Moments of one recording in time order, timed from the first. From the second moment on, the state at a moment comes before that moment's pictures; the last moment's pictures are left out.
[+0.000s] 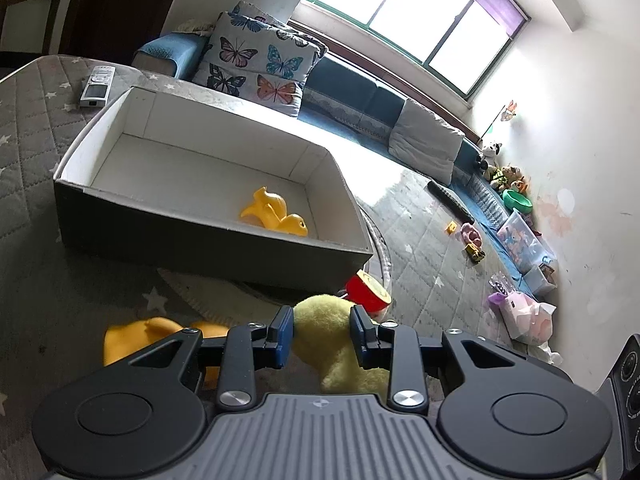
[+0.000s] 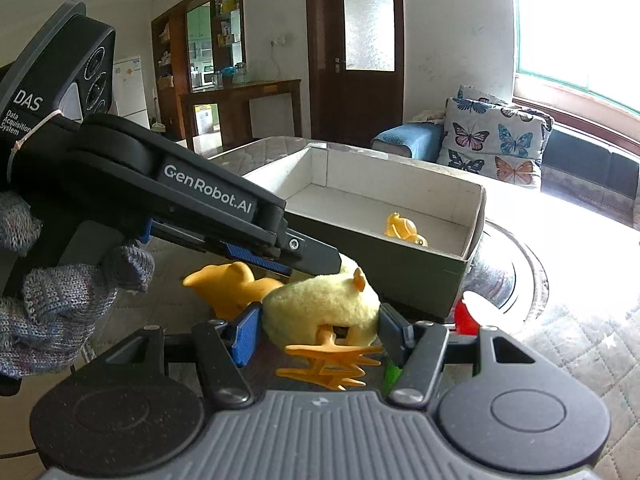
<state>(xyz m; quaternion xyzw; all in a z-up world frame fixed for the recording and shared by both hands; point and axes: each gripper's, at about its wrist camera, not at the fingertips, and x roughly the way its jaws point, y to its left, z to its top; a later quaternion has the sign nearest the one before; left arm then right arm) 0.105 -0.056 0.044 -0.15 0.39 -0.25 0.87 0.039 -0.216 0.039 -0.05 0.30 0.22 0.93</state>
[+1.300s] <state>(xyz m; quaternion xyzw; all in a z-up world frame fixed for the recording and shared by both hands) 0.173 -0.084 0.067 -0.13 0.37 -0.25 0.89 0.097 -0.228 0.056 -0.06 0.25 0.19 0.95</state>
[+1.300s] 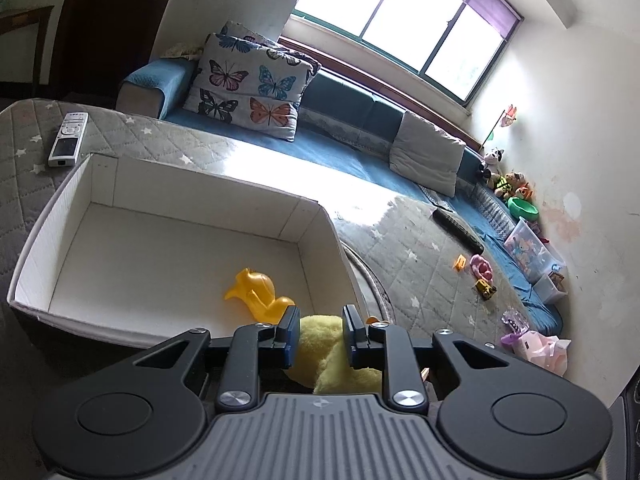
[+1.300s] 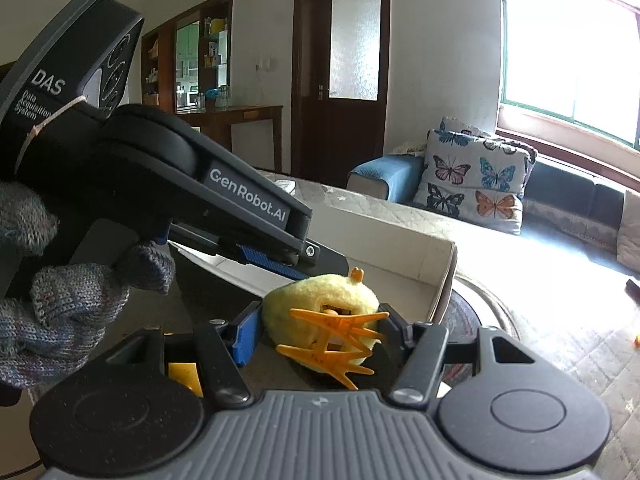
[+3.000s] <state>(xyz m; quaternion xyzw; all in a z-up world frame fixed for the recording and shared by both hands) 0.235 -0.094 0.036 -0.13 0.39 -0.24 0.88 0.166 -0.241 0.029 -0.08 0.26 0.14 0.95</state>
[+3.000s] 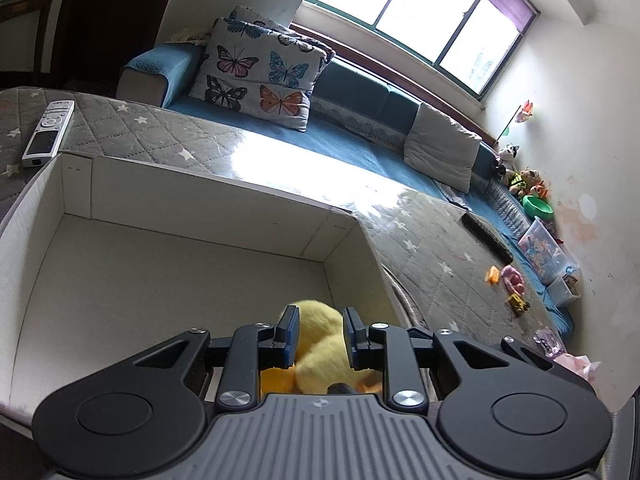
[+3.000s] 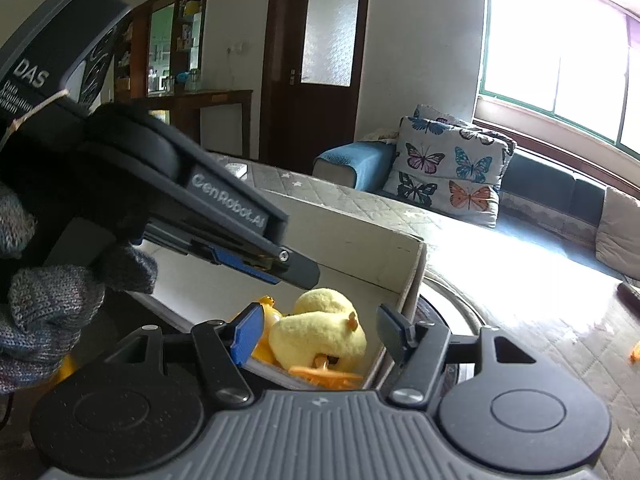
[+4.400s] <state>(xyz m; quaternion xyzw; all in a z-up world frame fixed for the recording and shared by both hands) 0.119 -0.094 -0.012 -0.16 0.46 -0.25 0.83 0.045 -0.266 -0.016 -0.03 0.33 0.12 0.94</state>
